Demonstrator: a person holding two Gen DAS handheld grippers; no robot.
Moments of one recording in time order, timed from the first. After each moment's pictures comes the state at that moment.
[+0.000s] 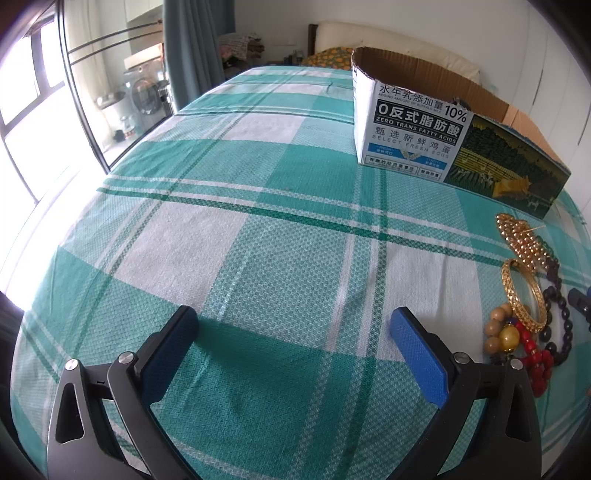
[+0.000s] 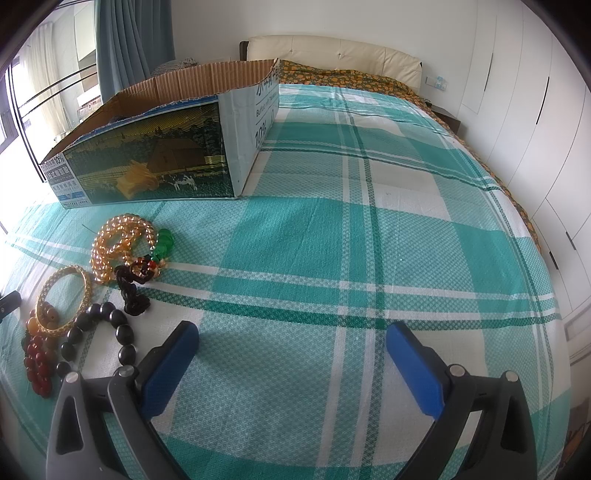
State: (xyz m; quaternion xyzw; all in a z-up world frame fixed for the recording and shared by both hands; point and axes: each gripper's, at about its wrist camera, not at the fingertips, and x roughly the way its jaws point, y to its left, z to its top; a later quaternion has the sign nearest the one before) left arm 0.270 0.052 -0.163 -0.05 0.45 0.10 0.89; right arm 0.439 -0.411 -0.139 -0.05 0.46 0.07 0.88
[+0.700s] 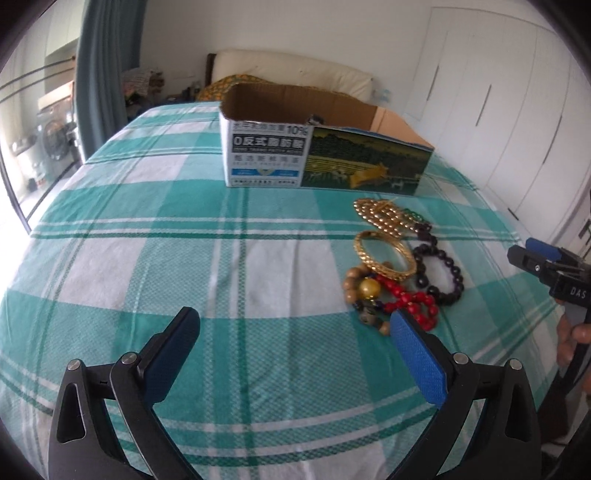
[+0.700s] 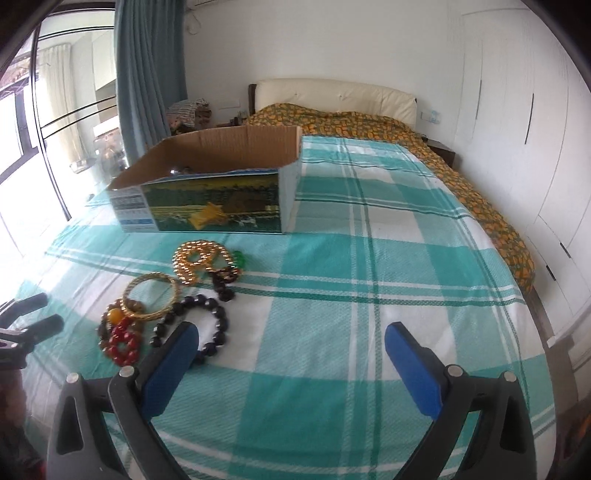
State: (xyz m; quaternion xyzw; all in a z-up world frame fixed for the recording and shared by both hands) left arm 0.225 0.011 -0.133 -0.04 0.39 -0.11 0.91; right arm 0.348 -0.390 -0.078 -0.03 0.38 0.09 0.92
